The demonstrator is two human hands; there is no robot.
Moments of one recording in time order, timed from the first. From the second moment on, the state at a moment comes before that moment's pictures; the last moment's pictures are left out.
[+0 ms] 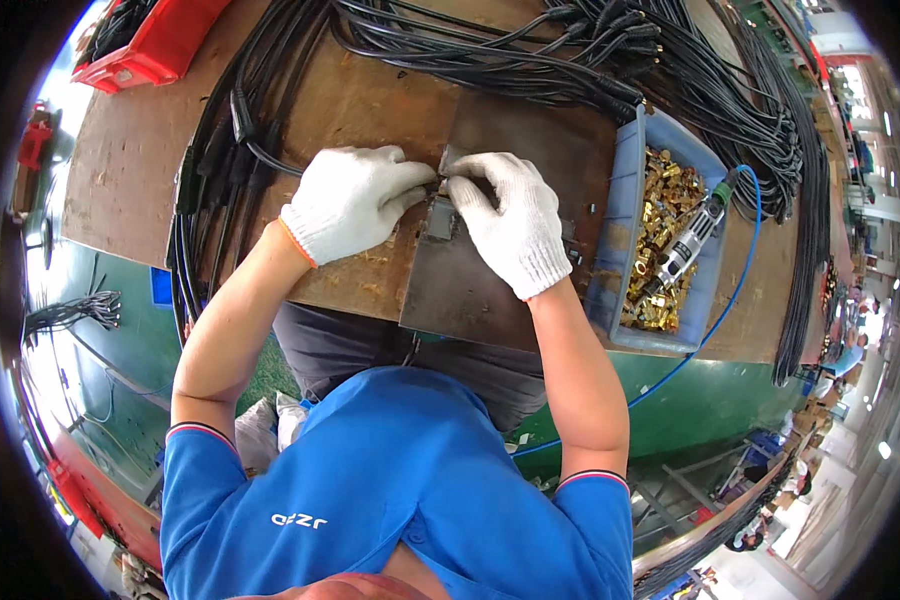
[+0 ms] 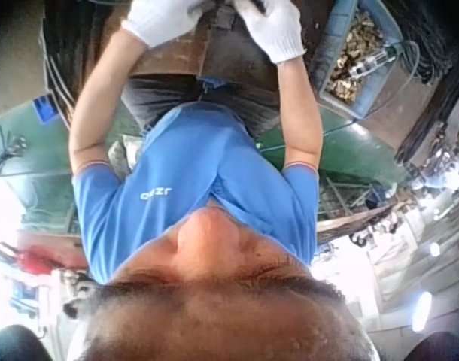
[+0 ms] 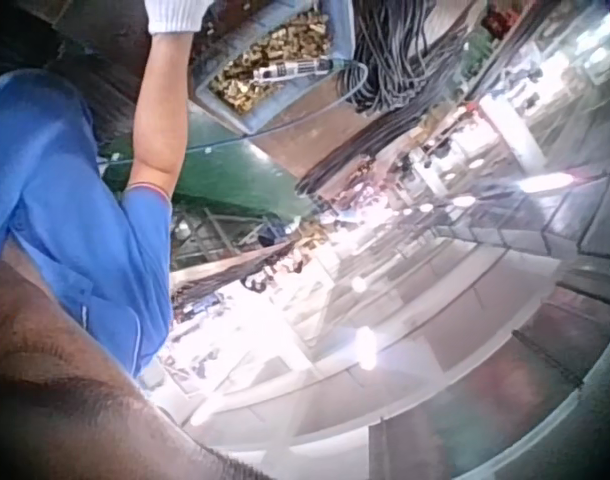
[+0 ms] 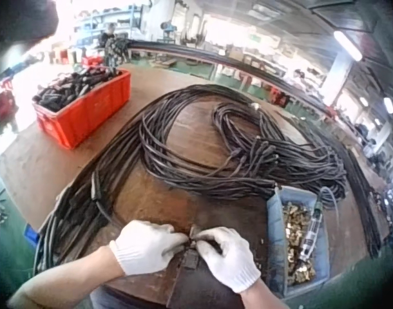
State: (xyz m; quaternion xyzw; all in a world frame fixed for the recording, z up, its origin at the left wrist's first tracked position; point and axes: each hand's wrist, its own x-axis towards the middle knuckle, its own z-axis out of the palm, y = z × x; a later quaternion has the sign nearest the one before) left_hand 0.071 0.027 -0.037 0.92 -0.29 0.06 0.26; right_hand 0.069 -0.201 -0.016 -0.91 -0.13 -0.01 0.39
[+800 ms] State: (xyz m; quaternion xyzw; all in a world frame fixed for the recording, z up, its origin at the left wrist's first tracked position) left_hand 0.072 0.029 -0.044 0.92 -0.28 0.08 0.26; right_hand 0.050 -0.258 0.034 -0.92 -0.02 -0.10 0.37
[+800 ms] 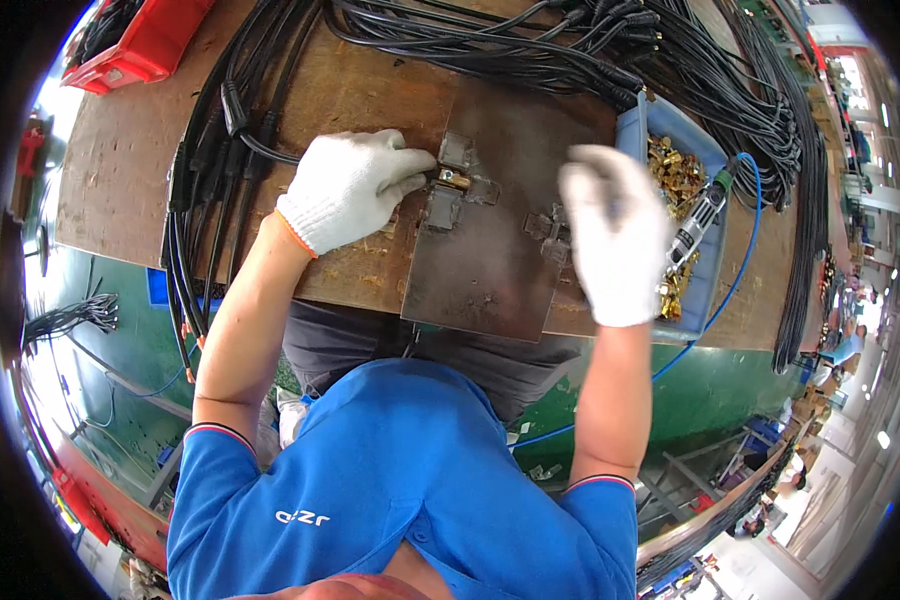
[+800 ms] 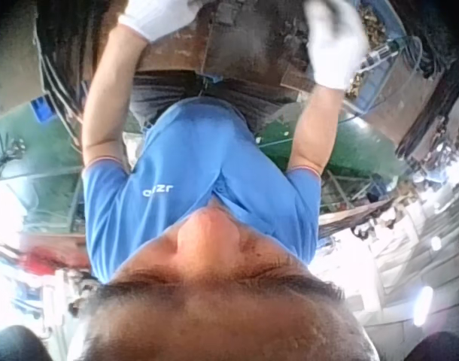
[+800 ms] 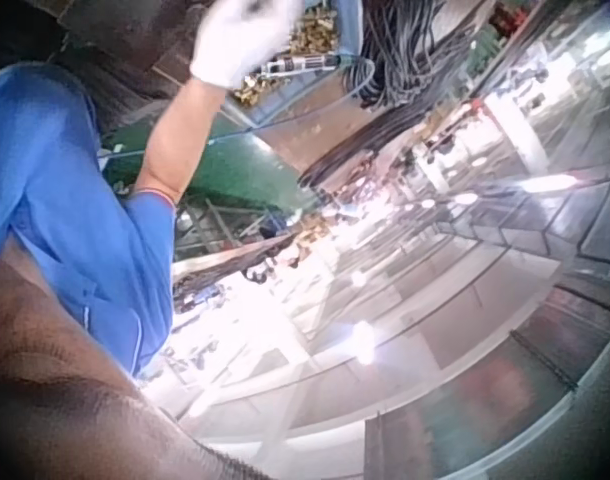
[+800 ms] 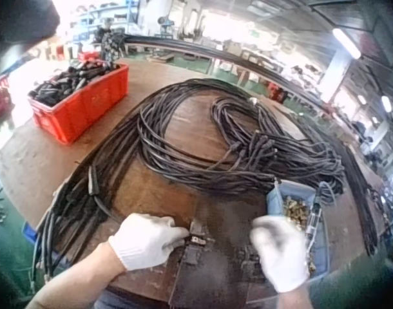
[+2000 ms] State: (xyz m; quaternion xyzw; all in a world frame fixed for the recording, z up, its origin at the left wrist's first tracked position) left_hand 0.075 0.026 -0.042 0.92 -0.28 0.06 0.26; right_hand 0.099 -0.214 0.031 -0.46 -0.22 0.01 0.86
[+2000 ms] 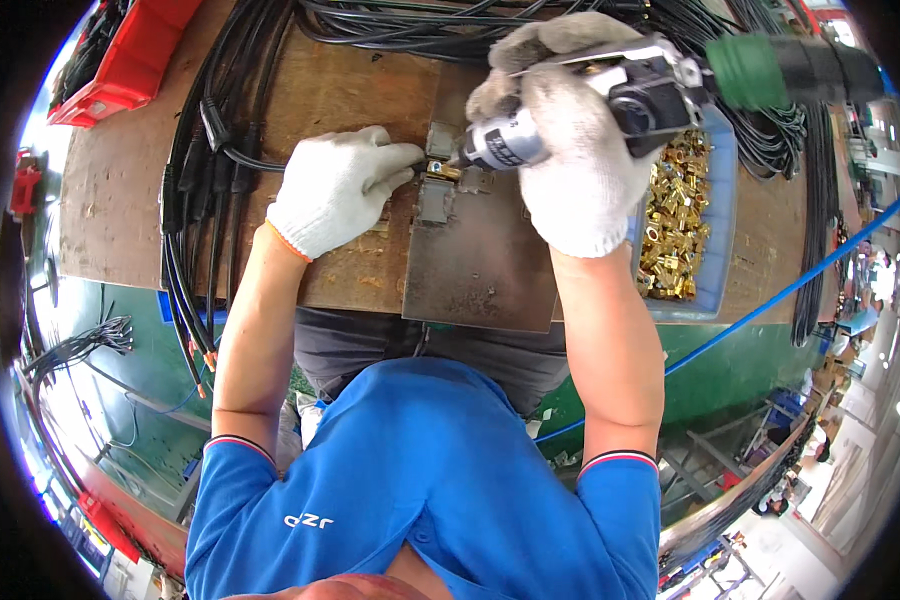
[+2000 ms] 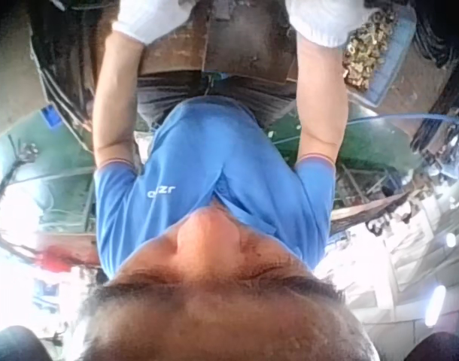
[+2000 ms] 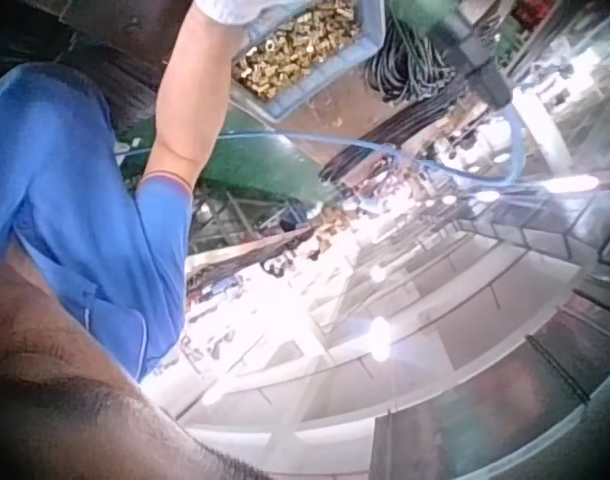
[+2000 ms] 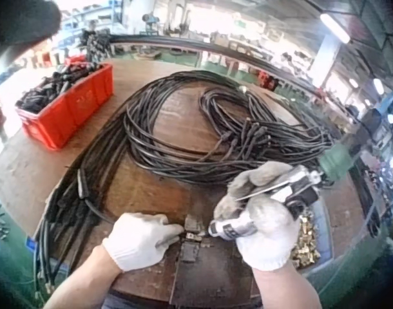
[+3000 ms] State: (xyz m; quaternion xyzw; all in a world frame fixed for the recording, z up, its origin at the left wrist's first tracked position) left_hand 0.078 0.025 -0.051 0.91 -0.30 0.10 0.26; right_hand 0.108 -0.172 0.015 -0.64 -0.26 -0.02 0.72
